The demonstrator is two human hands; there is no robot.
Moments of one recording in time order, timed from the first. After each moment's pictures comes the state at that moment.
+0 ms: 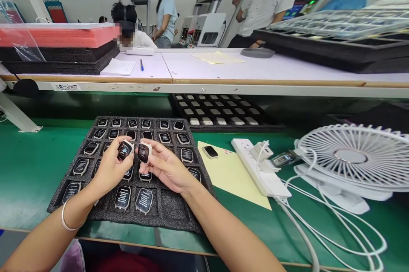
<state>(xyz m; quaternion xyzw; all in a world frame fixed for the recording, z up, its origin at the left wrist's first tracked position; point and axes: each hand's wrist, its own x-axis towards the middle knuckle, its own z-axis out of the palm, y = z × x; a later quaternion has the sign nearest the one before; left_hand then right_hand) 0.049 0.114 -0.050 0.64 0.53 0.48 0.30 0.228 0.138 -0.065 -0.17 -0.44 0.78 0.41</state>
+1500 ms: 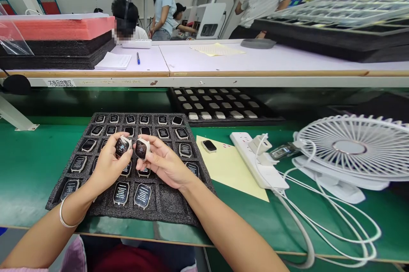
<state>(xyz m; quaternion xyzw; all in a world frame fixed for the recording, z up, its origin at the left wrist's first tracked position) 0.050 0.112 -0.048 0.63 0.51 0.49 0.31 0.228 0.134 -0.064 -0.17 -0.45 0.77 0.42</state>
